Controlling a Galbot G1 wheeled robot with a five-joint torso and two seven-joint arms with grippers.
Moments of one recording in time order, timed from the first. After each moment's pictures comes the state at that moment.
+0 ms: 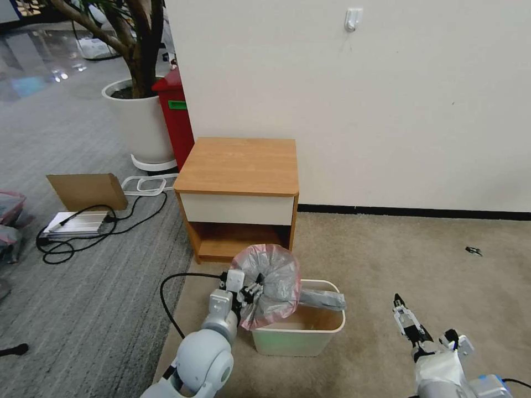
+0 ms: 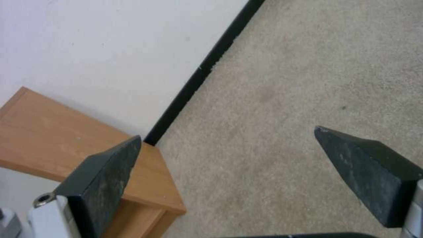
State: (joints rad) left arm 1.38 -1.24 -0.07 -2.00 -0.31 0.46 -0.35; right arm -1.90 1.48 0.61 2.24 0.94 0.01 0.37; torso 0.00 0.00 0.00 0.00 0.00
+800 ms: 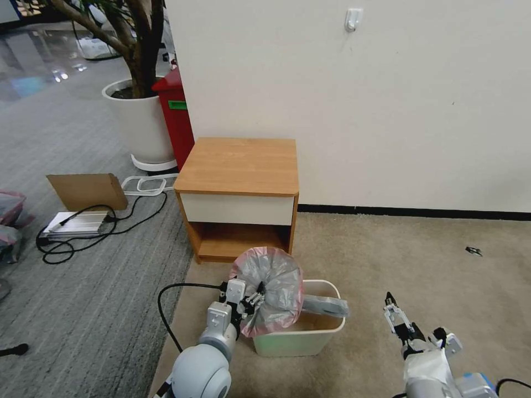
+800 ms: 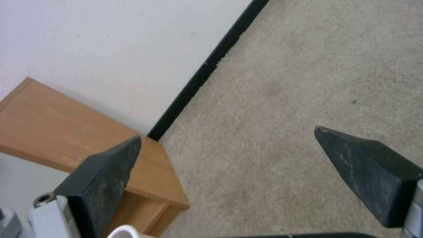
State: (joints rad) left arm 1.41 -1.20 -0.06 -2.05 -0.30 0.42 -0.34; right arm -1.88 1.51 0.57 2.22 0.87 0.02 0.37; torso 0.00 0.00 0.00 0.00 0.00
